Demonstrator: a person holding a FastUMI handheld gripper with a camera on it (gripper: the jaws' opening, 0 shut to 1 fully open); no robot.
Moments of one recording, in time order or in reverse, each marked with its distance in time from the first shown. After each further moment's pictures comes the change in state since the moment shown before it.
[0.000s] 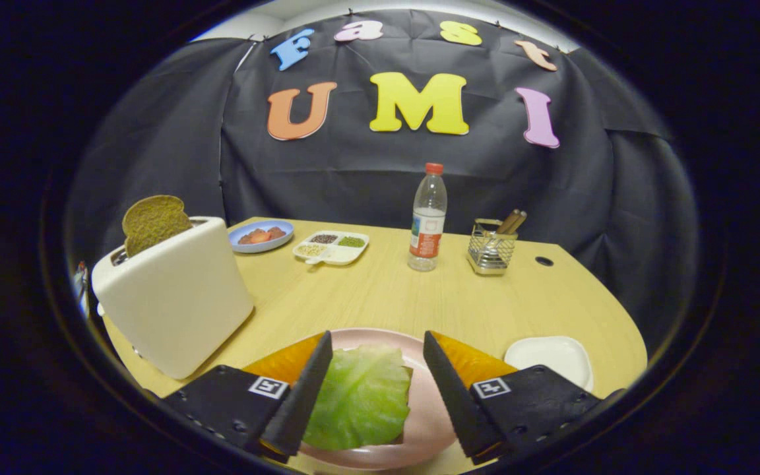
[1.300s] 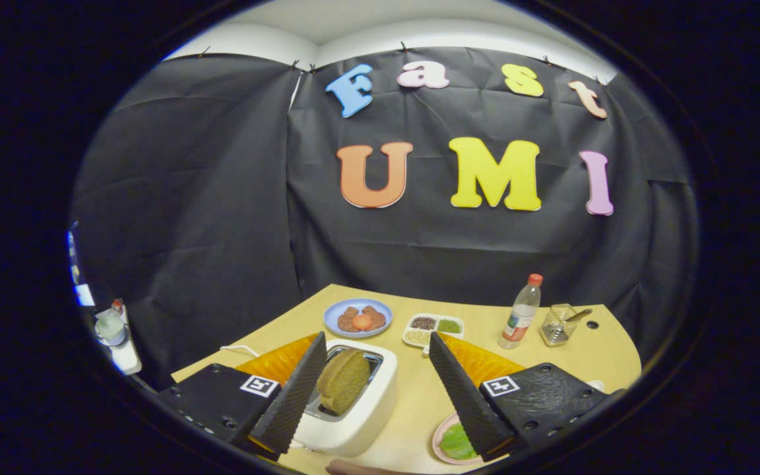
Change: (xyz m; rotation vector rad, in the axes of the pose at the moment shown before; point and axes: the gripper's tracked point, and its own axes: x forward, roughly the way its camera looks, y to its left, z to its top) arm -0.060 0.219 0.155 -0.031 -0.136 0.176
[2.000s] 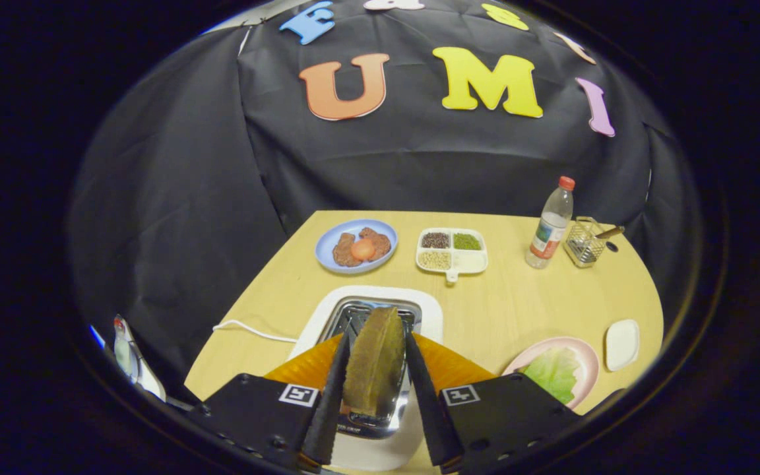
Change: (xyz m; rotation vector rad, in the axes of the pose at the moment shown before) arm 0.066 0.030 -0.080 0.143 0.391 -0.059
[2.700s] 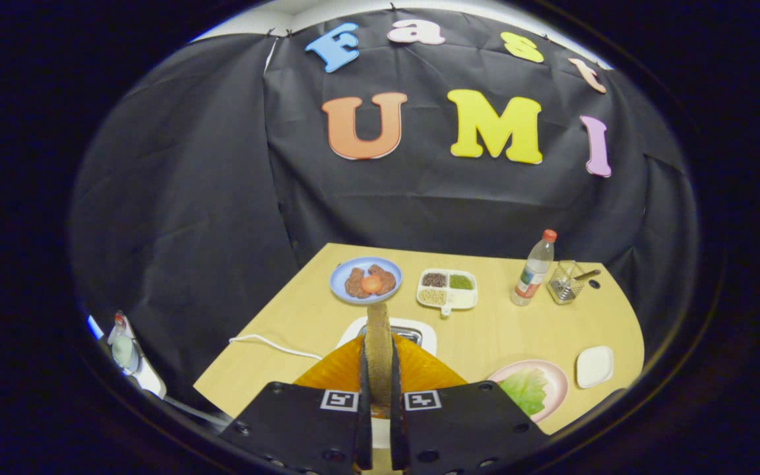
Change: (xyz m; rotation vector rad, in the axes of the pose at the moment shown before) arm -0.094 0.021 0.051 -0.055 -0.197 0.006
